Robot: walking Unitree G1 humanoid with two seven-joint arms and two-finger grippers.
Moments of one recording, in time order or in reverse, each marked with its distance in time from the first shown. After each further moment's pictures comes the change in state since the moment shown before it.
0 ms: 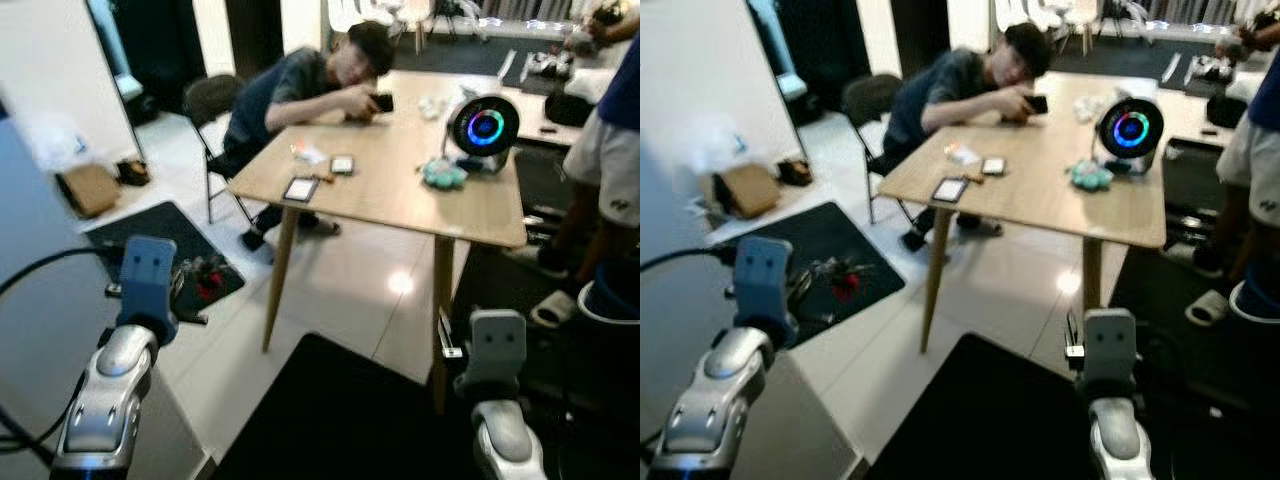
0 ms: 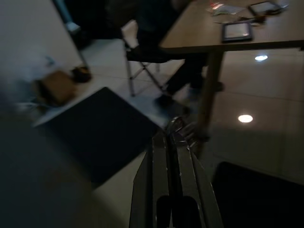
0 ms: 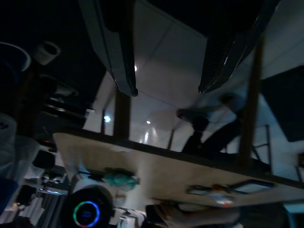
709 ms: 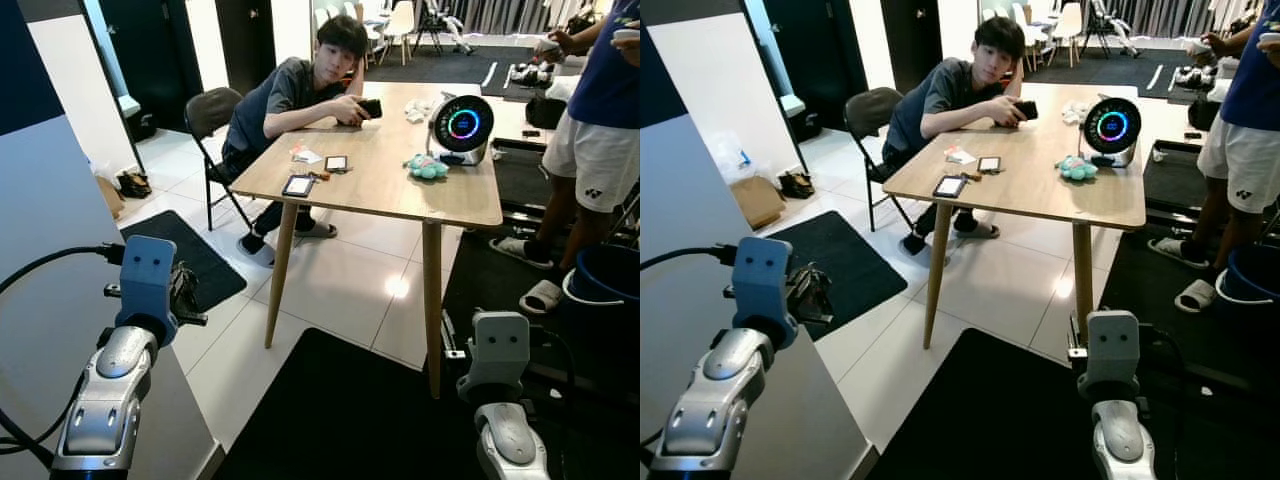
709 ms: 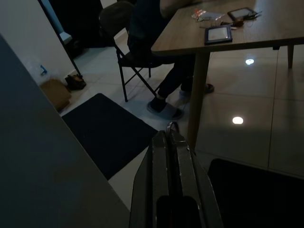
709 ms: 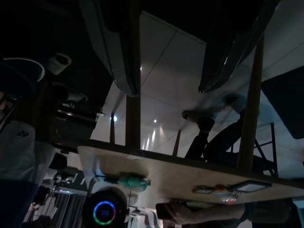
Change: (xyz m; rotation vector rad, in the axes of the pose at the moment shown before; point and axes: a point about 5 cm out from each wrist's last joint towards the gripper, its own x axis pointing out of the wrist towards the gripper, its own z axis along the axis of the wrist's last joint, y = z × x) left arm 0.000 -0.001 0.001 0.013 -0.007 -0.003; right arm -0.001 -0.002 -0.002 -0.005 0.007 -0.002
